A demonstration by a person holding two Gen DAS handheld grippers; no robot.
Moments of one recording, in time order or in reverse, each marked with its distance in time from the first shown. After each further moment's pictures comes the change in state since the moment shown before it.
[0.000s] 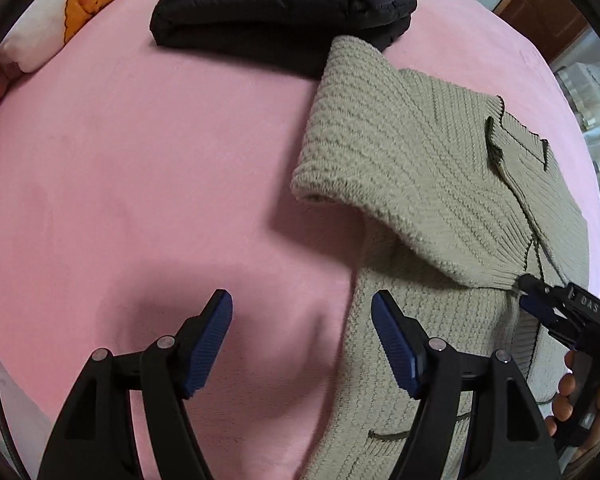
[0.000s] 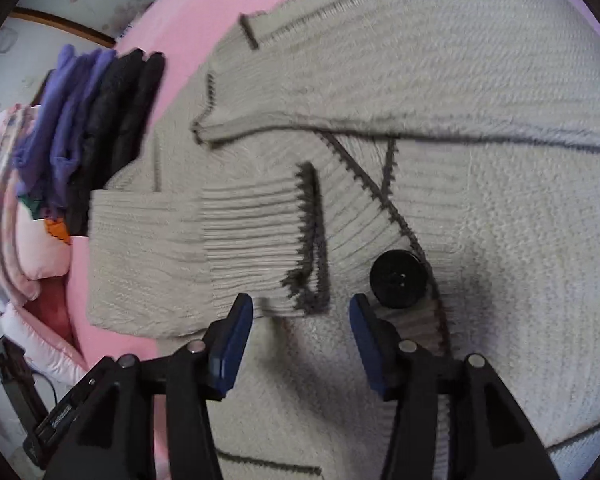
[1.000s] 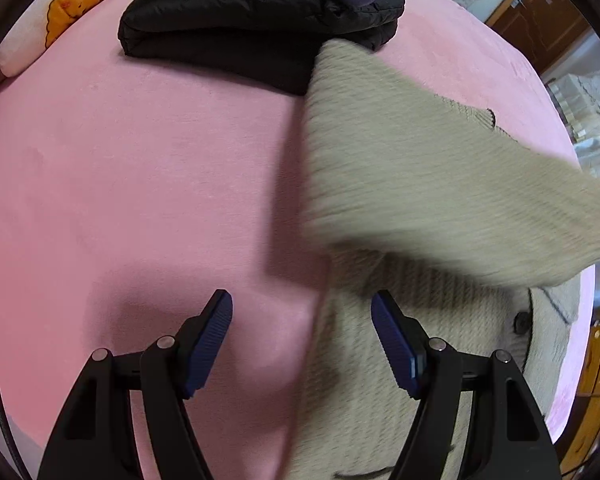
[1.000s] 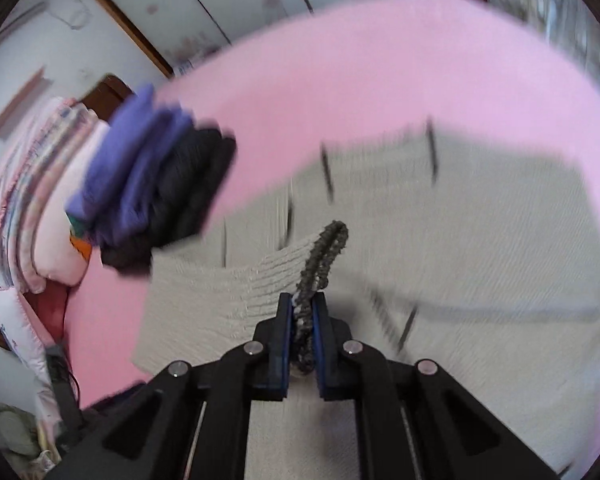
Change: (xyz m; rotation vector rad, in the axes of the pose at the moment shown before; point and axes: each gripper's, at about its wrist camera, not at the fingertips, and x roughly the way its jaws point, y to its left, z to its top) left arm 0.015 -0.022 0.014 -0.028 -0.047 -0.054; right arm -0.120 0.077 0.044 -0.276 -0.393 -0.016
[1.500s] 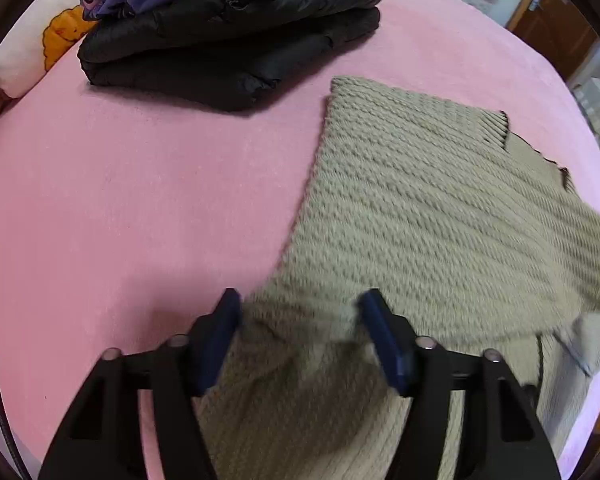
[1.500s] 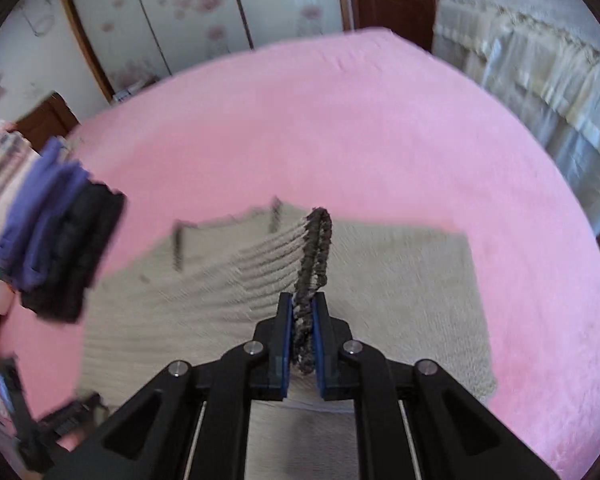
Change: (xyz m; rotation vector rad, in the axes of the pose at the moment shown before) left arm 0.041 -0.073 0.016 -0.028 -0.066 0.155; right arm 0.018 -0.135 0.023 0.030 -0.003 -0.261
